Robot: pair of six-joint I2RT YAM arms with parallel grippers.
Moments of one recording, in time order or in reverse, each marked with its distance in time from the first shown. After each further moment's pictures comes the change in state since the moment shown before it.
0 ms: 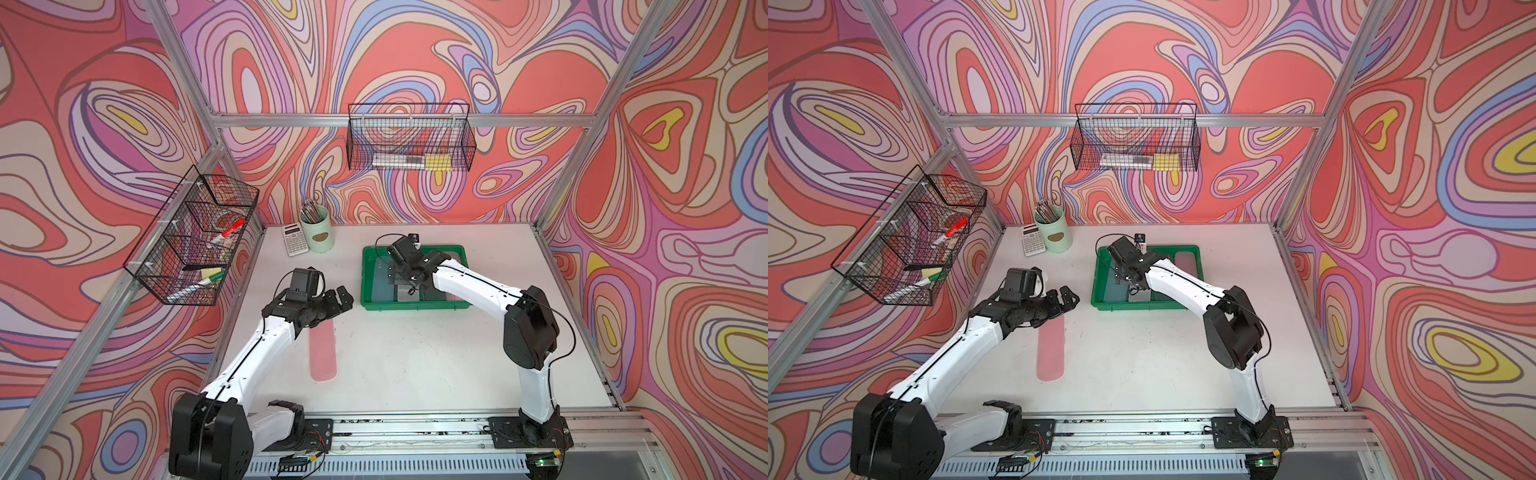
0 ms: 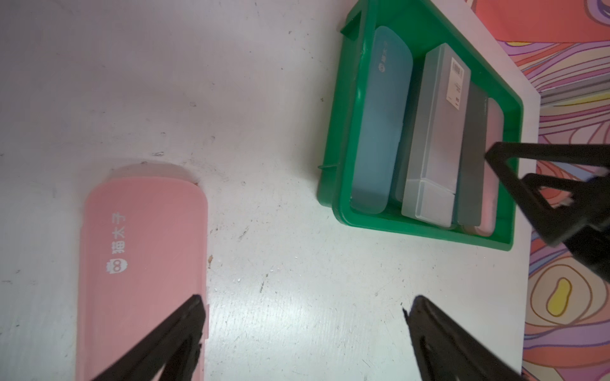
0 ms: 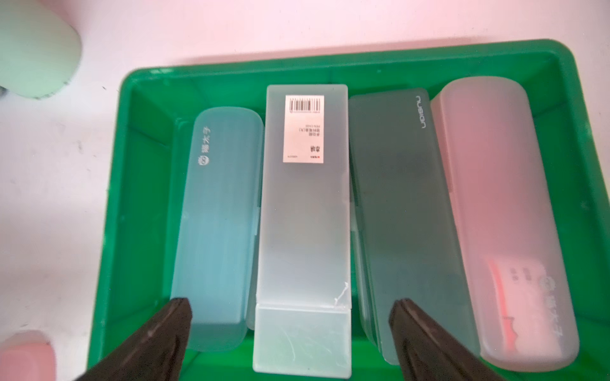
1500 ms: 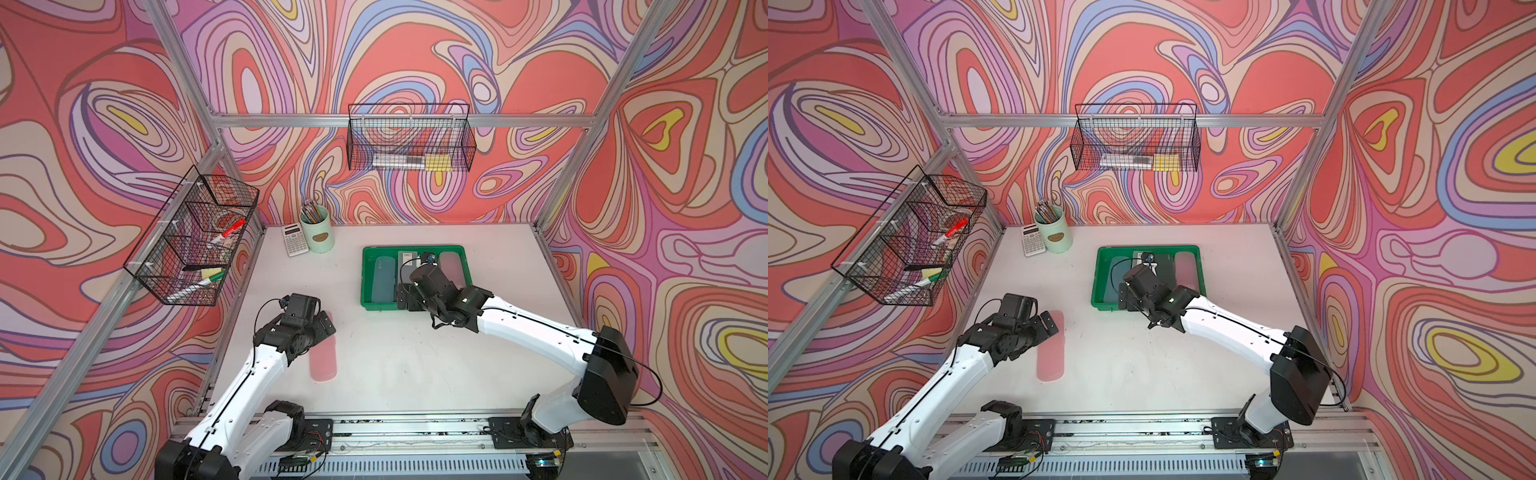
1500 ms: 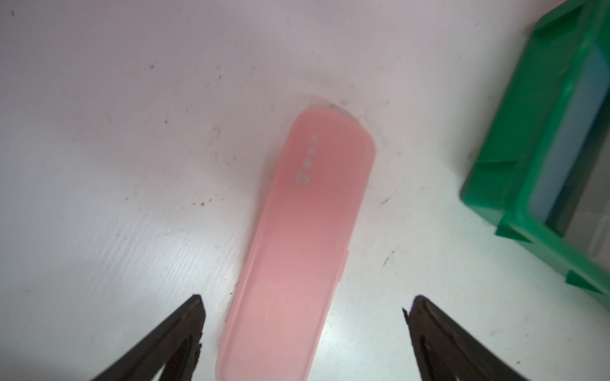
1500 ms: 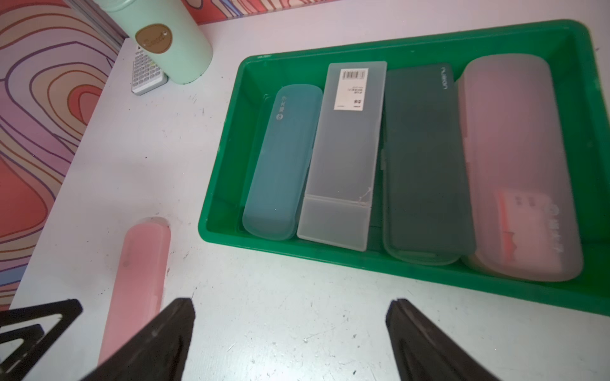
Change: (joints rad) left arm -0.029 -0.229 -0.182 -0.240 -0.333 -0.171; right arm 0.135 -0.416 -0.455 0.232 -0.079 -0.009
